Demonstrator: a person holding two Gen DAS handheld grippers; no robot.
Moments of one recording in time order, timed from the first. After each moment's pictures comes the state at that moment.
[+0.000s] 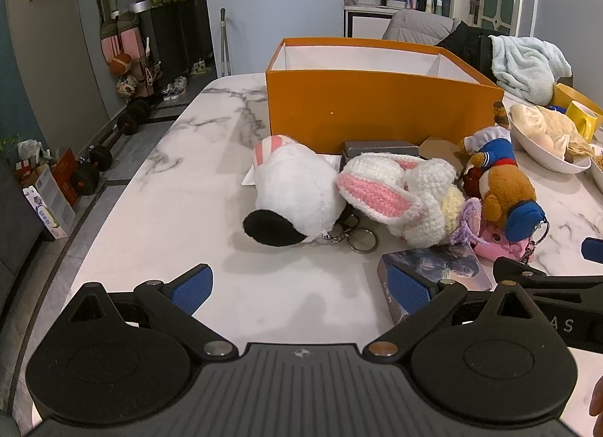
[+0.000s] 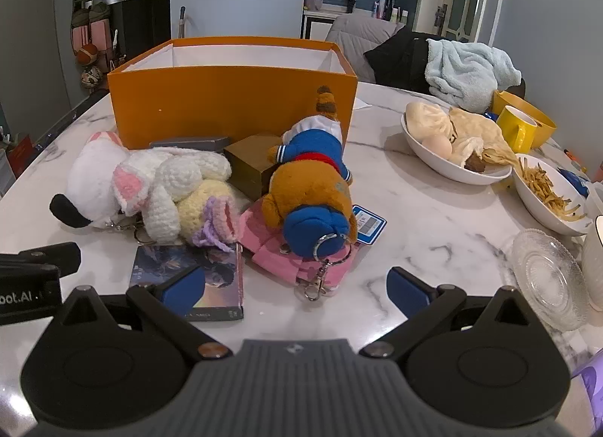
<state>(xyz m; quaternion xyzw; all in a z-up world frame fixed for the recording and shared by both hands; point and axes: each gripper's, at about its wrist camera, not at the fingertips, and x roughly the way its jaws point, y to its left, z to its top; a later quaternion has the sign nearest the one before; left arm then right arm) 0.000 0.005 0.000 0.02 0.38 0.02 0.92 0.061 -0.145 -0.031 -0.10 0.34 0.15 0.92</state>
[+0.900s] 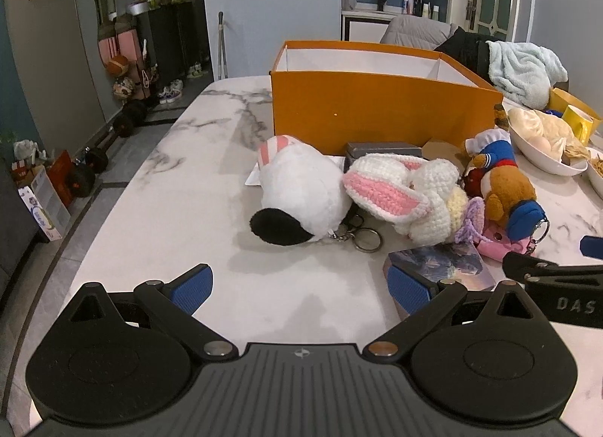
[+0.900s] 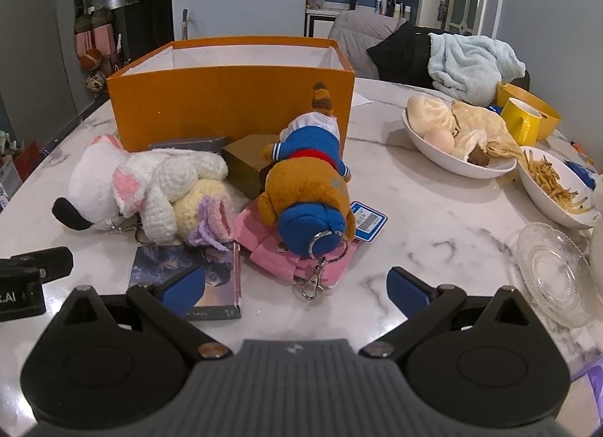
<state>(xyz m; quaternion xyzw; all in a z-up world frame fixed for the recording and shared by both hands) -0.004 0.014 -0.005 0.02 0.37 0.01 0.93 0.065 -0.154 -0.032 -0.09 0.35 0.17 0.92</state>
